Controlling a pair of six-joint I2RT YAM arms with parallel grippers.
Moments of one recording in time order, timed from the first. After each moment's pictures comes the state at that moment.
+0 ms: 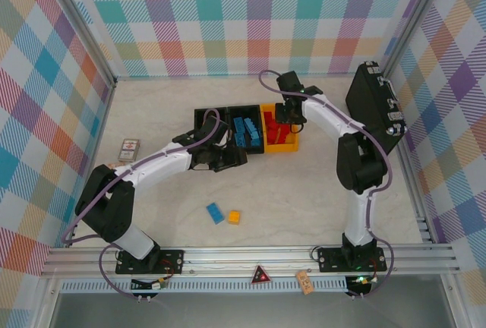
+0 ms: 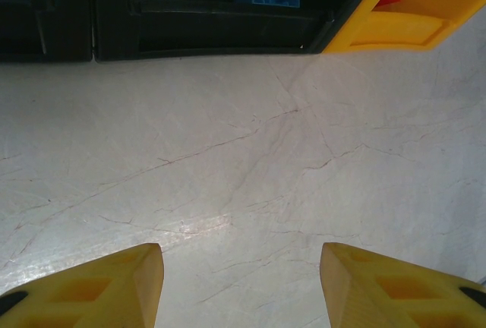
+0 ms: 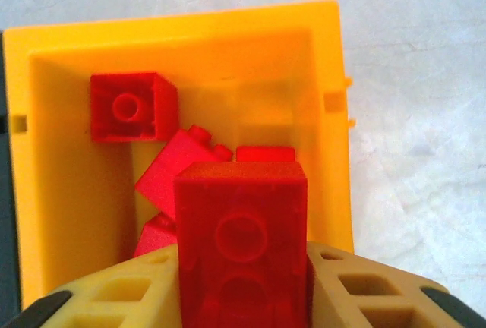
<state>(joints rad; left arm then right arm) -0.62 1.57 1.06 -0.49 0.25 -0.76 0.42 2.04 1.72 -0.79 0.12 0.36</state>
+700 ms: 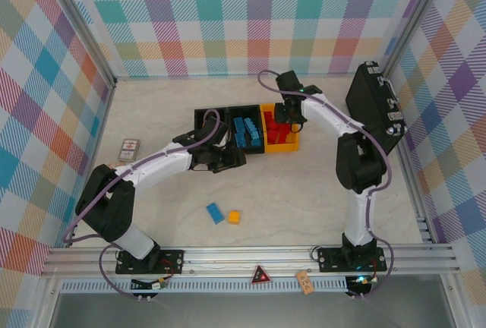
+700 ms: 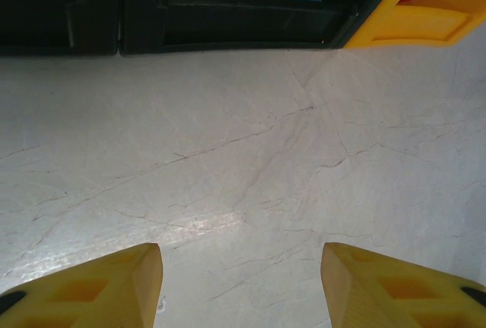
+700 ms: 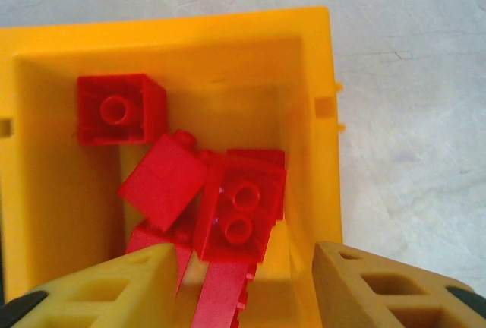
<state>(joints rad) -0.62 1.56 1.06 -0.52 0.23 -0.76 0.42 2.00 1.68 -0.79 0.13 0.34</state>
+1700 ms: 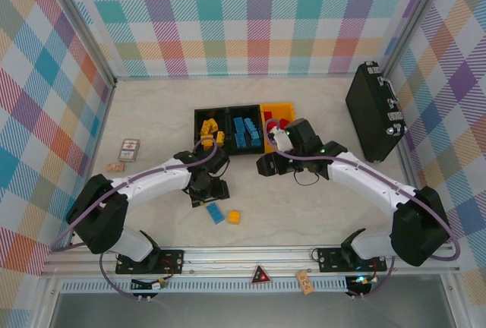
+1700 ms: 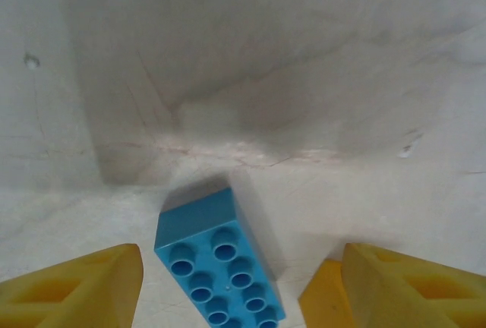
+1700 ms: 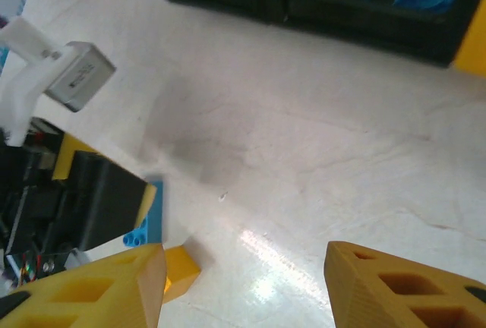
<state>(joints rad) -0.75 1.50 0.90 -0.87 0.08 -0.97 0.62 1.34 0.92 -0.47 -0.42 0.33</state>
